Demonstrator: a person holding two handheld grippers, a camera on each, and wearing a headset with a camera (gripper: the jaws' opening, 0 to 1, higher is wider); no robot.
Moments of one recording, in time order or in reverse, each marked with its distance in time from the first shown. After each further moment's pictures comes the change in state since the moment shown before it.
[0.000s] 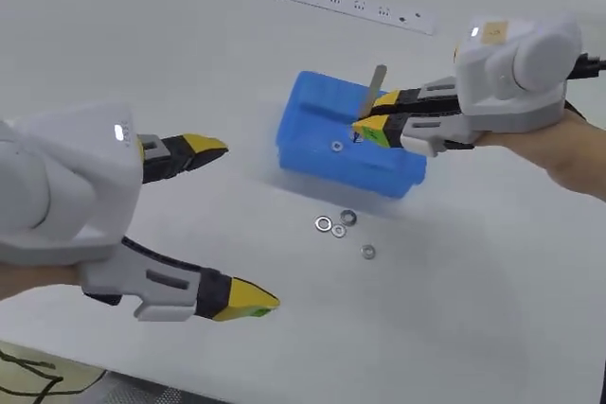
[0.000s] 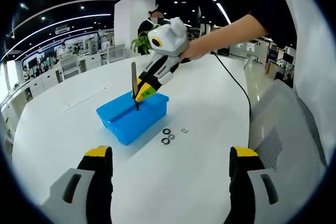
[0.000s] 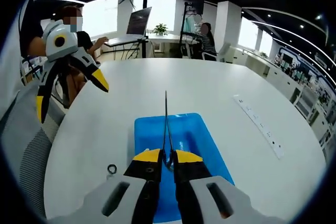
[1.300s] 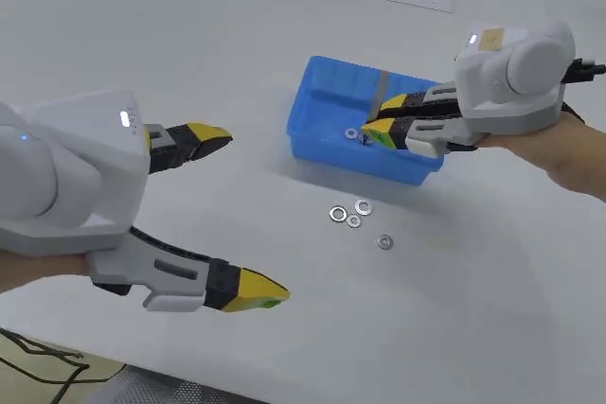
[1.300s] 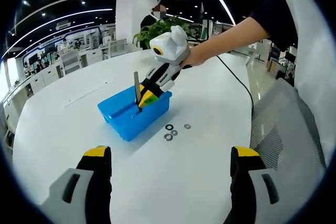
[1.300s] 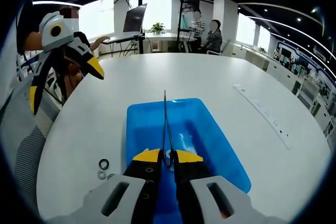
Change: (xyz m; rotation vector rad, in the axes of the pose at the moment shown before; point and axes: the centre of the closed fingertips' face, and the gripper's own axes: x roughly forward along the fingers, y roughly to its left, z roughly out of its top) left arm 0.001 0.005 -0.005 -0.018 0.043 0.009; right arm 0.017 0.001 -0.021 0.037 0.000 0.004
